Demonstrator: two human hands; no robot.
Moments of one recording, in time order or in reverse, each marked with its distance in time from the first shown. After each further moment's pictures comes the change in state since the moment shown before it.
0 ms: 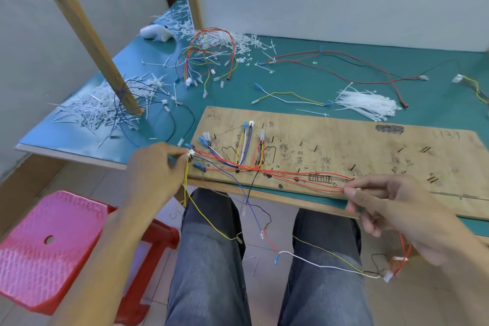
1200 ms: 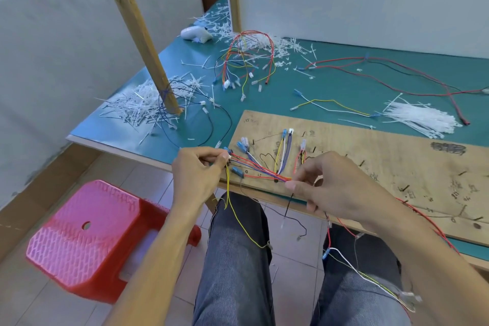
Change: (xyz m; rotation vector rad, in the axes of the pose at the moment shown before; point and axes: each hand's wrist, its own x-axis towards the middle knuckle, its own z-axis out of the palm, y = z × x) left_hand 0.013 -0.025 0.037 -0.566 0.106 -0.177; right_hand 0.065 -0.058 0.124 -0.673 -0.183 -0.260
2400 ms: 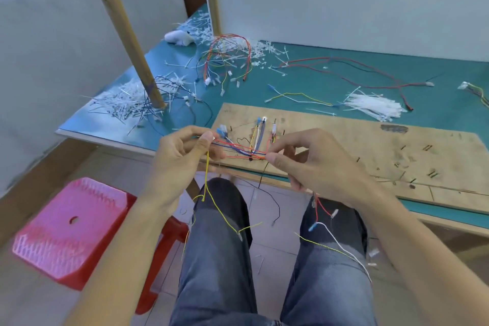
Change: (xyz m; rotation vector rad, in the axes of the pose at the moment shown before) left_hand -0.065 0.079 -0.039 -0.471 -0.311 -0.019; right_hand -0.053 0.001 -0.013 0.169 0.140 -0.297
